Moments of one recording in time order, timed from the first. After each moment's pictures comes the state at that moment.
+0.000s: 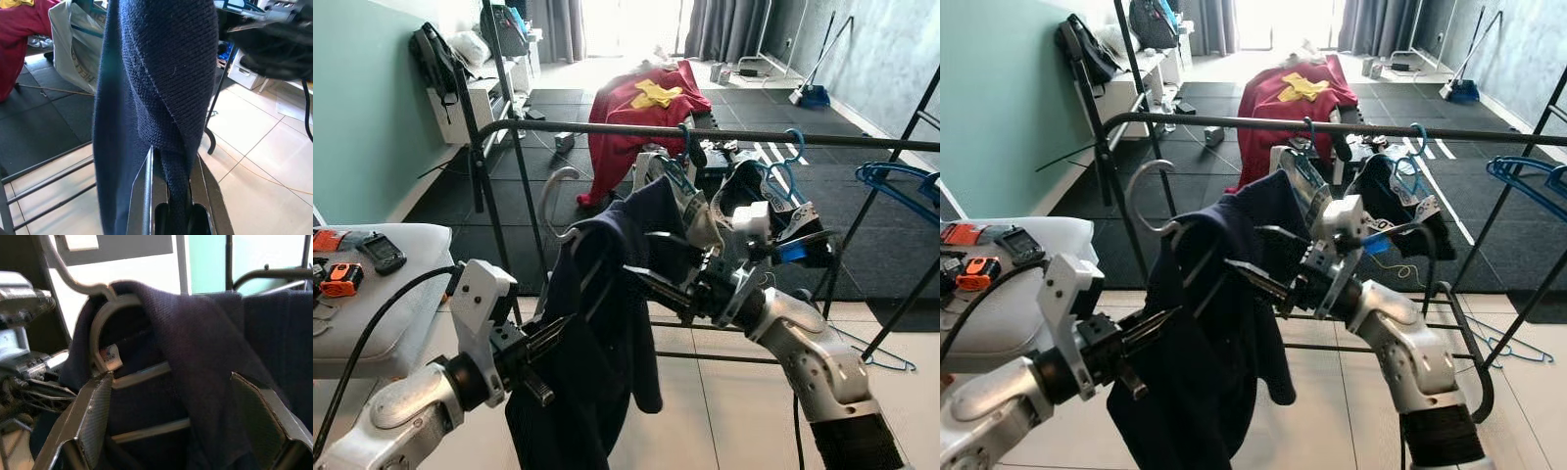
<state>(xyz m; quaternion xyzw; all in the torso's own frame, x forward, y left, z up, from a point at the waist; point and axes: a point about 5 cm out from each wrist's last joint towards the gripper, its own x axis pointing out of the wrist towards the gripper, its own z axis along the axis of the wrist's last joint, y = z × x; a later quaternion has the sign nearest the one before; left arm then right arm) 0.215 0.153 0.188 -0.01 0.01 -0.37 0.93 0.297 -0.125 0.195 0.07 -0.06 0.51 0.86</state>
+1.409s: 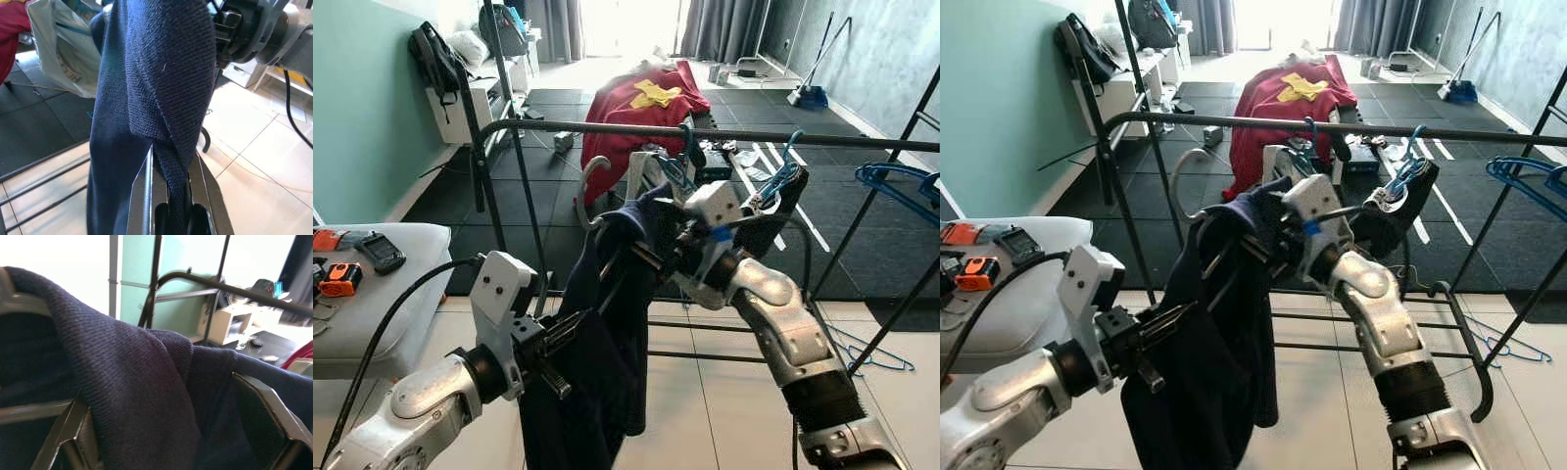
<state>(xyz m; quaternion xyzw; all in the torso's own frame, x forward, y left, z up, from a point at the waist) 0.216 0.138 0.190 -0.02 0.02 -0.38 0.92 0.331 -0.131 0.200 -0.06 -0.09 0.39 0.91</state>
